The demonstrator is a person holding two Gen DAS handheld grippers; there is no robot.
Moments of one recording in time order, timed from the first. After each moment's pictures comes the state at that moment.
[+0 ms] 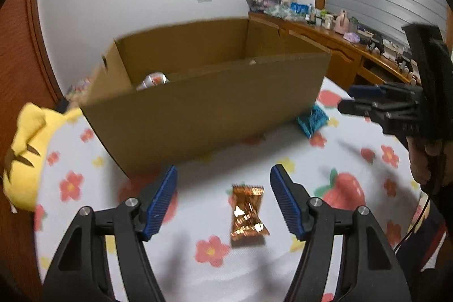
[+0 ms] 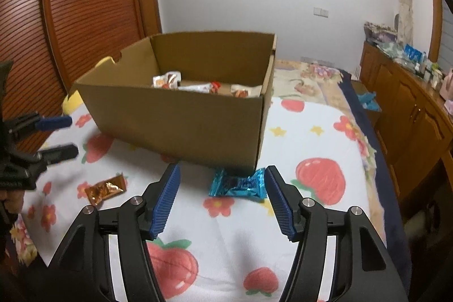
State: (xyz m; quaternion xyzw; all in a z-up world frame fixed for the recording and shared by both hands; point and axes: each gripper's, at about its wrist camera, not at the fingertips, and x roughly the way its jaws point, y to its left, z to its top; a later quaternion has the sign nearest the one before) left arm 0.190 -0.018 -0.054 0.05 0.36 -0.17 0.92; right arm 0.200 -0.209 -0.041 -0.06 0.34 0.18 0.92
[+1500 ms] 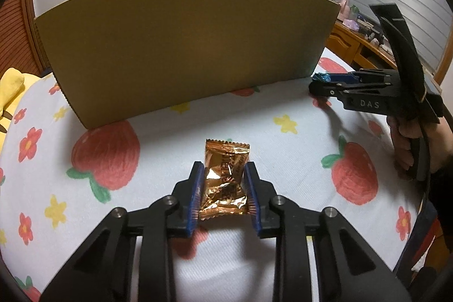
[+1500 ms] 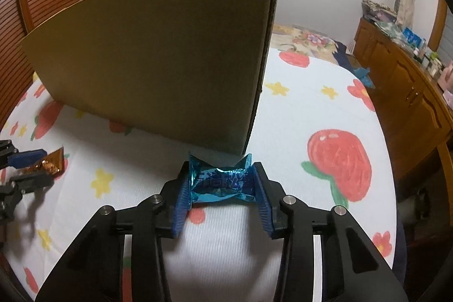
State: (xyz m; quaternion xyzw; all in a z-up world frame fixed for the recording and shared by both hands) left arm 0.191 -0.028 -0.102 0.02 0.41 -0.18 0.89; right arm 0.251 -0.205 -0.105 -0.10 0.42 0.14 0.89
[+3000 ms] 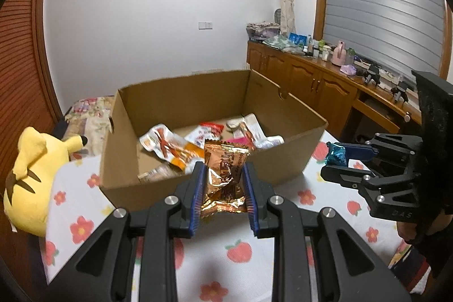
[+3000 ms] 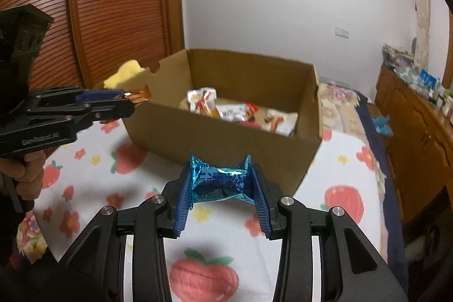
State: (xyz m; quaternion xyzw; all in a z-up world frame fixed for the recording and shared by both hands) left arm 0.217 -0.013 0.016 0.02 0.29 -0.18 0.94; right arm 0.192 -0.170 -0.012 -0.09 0.30 0.23 0.92
